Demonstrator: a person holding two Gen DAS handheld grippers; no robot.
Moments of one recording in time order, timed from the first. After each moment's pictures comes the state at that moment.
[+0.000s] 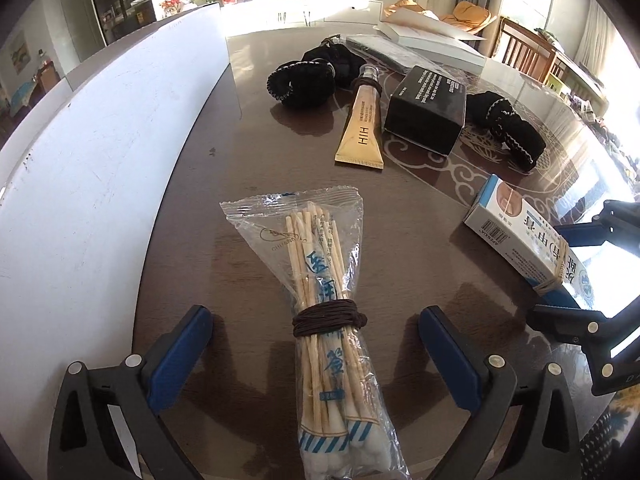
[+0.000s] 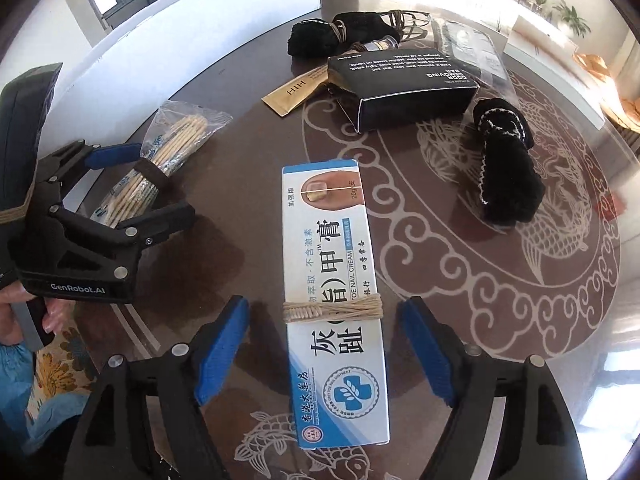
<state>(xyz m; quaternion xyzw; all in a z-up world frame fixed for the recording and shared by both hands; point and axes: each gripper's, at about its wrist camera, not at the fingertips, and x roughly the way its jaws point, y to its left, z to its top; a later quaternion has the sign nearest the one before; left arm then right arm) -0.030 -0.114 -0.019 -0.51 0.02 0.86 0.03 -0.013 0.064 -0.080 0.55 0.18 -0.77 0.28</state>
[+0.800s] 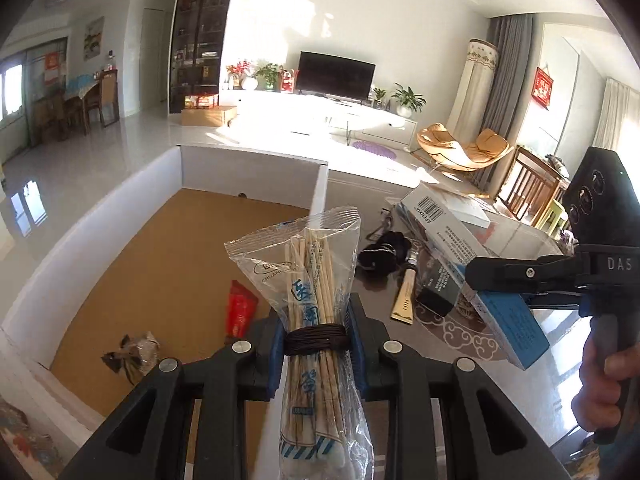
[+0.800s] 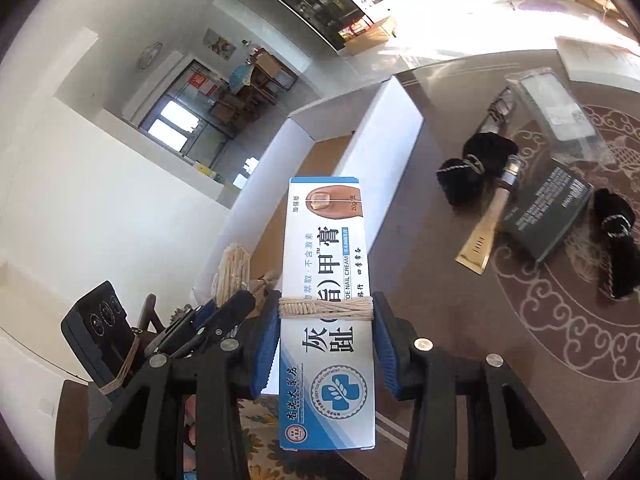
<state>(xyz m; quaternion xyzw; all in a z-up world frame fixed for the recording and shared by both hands) 0.038 -0.247 0.134 -0.34 -0.09 0.94 -0.04 -0.031 -0.035 0.062 0.49 -0.17 -0.74 0.43</state>
